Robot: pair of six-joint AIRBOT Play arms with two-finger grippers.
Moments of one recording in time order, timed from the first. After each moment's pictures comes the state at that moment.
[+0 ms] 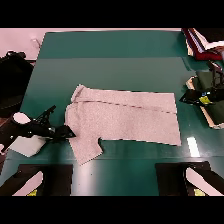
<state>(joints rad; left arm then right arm) 0.09 -0.97 0.44 0.91 -1.15 -1.34 -0.23 -1.00 1.01 -1.26 1.29 1.49</state>
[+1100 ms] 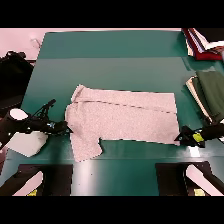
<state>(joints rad) 0.09 -0.96 0.53 0.89 -1.18 -1.26 -0.54 -0.99 0.47 -1.20 1.33 1.43</state>
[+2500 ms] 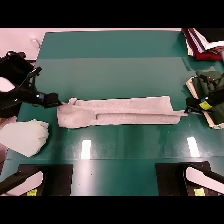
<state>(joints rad) 0.08 -1.16 1.00 1.04 -1.13 -1.34 -0.30 -1.22 1.07 -1.33 1.45 1.47</state>
